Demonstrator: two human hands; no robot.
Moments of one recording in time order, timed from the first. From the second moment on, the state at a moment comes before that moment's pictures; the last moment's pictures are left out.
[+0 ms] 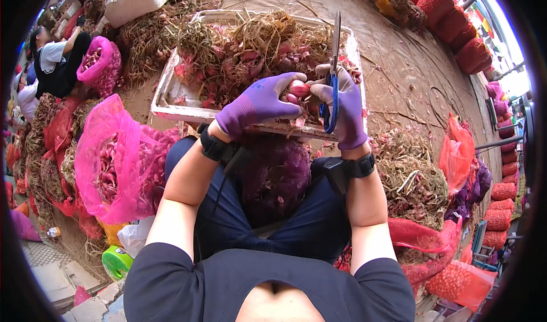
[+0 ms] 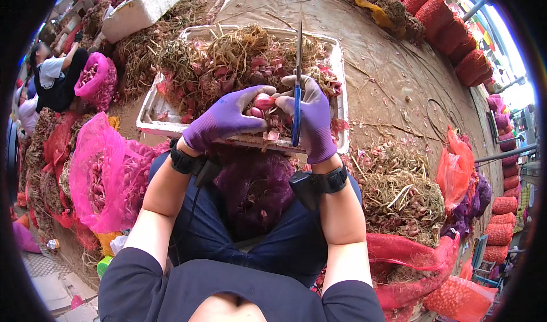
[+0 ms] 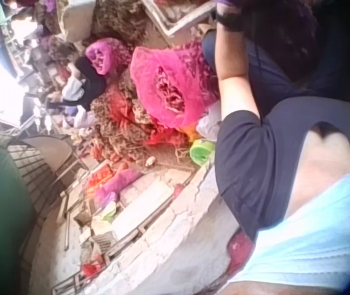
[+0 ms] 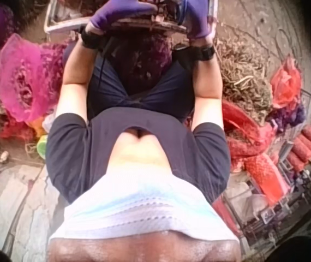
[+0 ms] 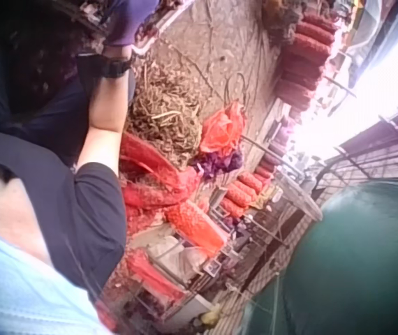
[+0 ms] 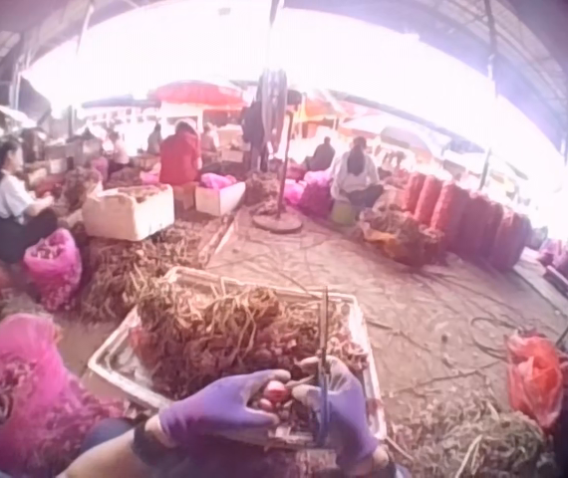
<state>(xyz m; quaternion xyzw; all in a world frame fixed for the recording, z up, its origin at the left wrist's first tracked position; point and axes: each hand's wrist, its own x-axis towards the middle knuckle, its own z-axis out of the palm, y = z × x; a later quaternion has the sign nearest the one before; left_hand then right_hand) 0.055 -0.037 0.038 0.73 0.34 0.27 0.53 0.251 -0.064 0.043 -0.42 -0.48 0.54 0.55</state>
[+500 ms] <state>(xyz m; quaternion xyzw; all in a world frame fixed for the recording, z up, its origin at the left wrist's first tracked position) 0.067 -0.036 0.032 0.67 0.14 0.39 0.61 0.260 -0.047 0.021 -0.45 -0.48 0.55 0.52</state>
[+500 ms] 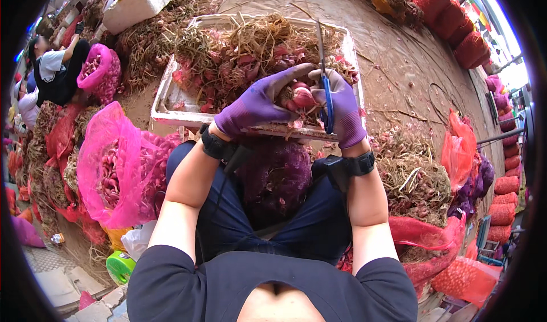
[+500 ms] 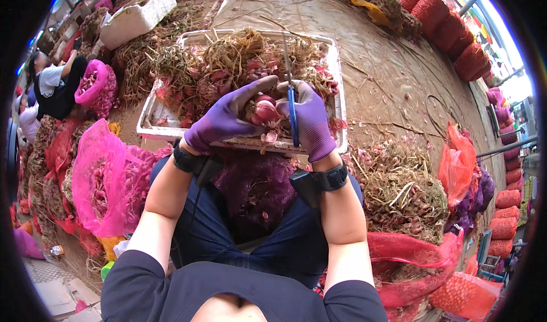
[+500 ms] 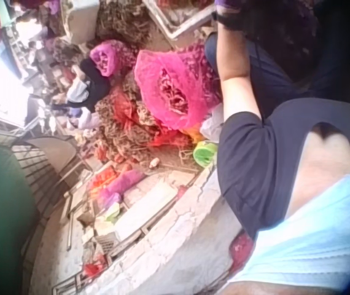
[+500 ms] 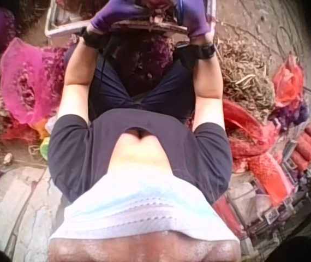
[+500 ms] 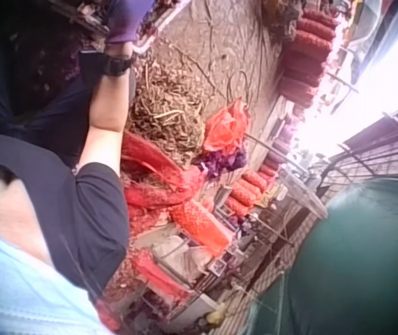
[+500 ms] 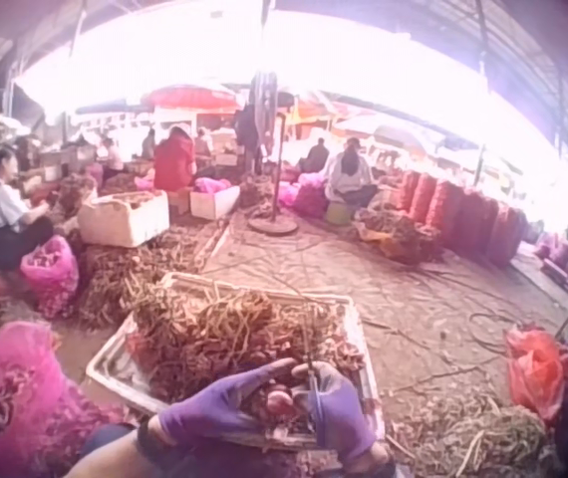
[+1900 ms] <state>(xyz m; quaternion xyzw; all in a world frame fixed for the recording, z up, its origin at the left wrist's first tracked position) 0.062 -0.029 0.027 0.53 0.19 0.33 0.76 0.239 -0.060 0.045 -0.42 -0.54 0.45 0.57</state>
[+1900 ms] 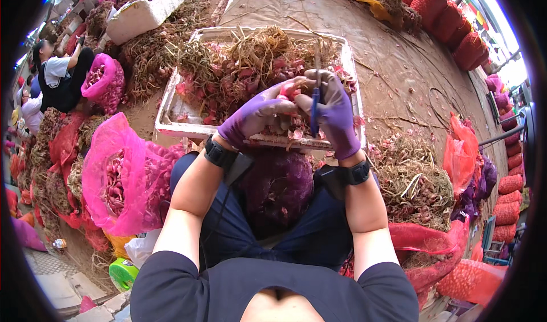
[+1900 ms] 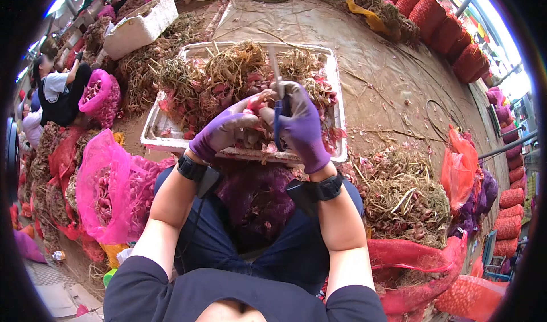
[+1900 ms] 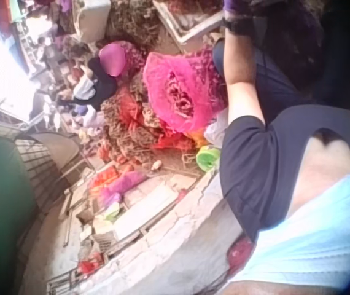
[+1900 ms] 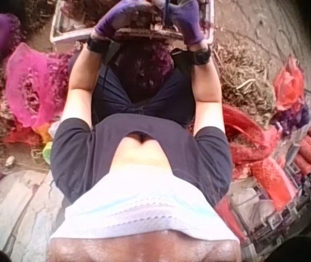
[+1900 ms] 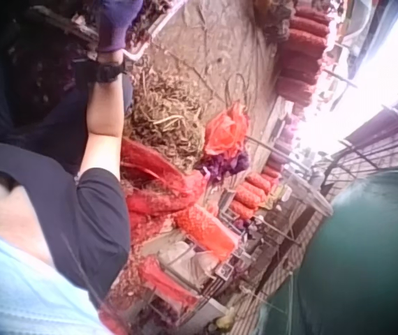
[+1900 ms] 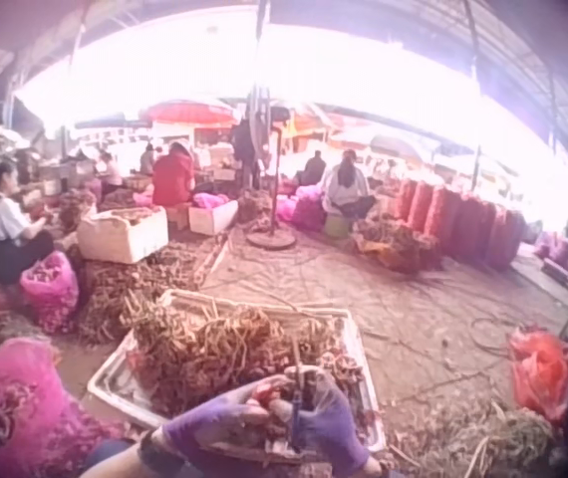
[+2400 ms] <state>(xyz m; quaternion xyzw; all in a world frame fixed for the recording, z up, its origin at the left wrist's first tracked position) 0.052 -0.021 0.021 0.47 0.21 0.37 0.77 0.246 -0.053 0.040 -0.46 -0.48 0.43 0.61</state>
